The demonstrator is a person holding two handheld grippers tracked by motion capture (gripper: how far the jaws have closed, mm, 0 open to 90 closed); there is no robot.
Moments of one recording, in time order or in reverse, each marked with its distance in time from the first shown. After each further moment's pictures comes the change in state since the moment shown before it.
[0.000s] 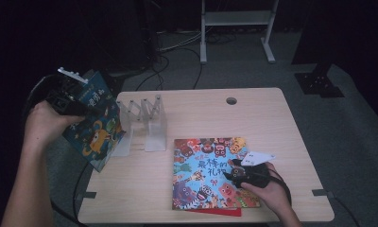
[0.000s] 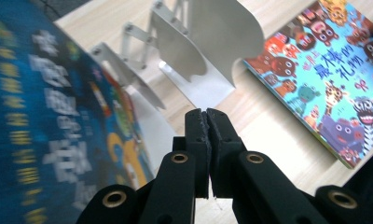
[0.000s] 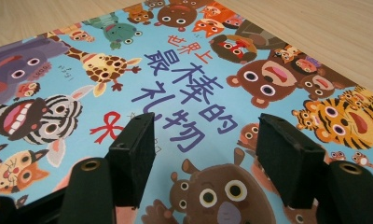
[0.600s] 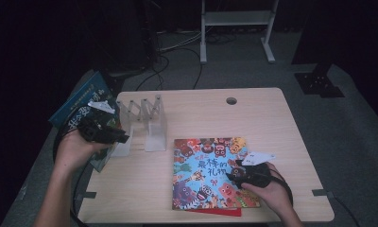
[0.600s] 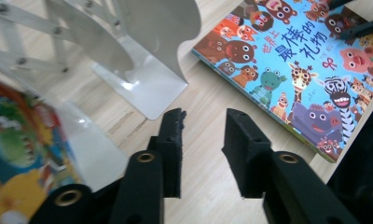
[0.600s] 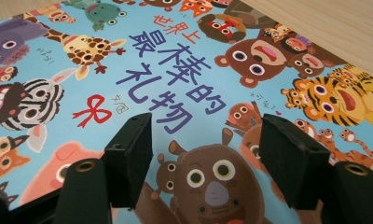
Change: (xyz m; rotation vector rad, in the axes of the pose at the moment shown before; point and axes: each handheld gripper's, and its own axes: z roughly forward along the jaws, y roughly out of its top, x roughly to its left) left arm -0.045 -0.030 0.066 -0.044 -0.117 0.080; right arm -0.003 -0.004 -0.001 0.051 -0.034 0.018
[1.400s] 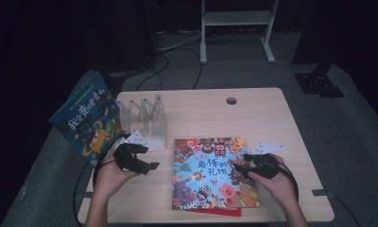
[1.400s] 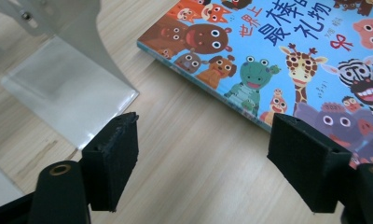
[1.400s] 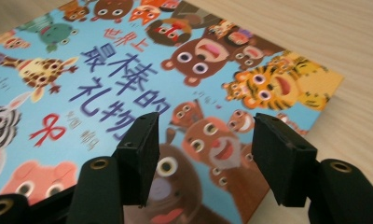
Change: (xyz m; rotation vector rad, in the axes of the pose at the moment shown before) left arm -0.054 -0.034 0.105 -0.072 -0.002 0.110; right arm -0.028 0.005 -0.011 0.023 -0.052 0.134
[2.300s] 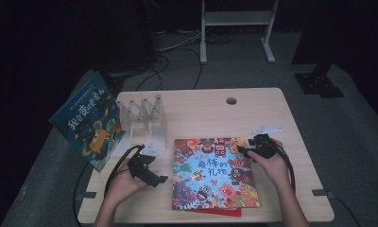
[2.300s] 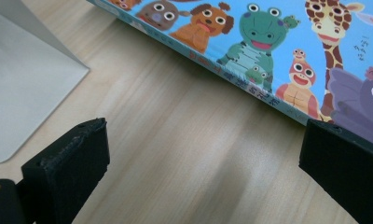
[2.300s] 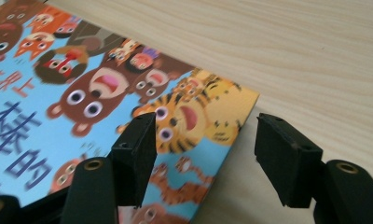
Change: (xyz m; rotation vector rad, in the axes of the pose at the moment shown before) left arm -0.003 -0.027 0.059 0.052 -0.080 0.021; right arm -0.053 0.021 0.032 0.025 -0.118 0.151
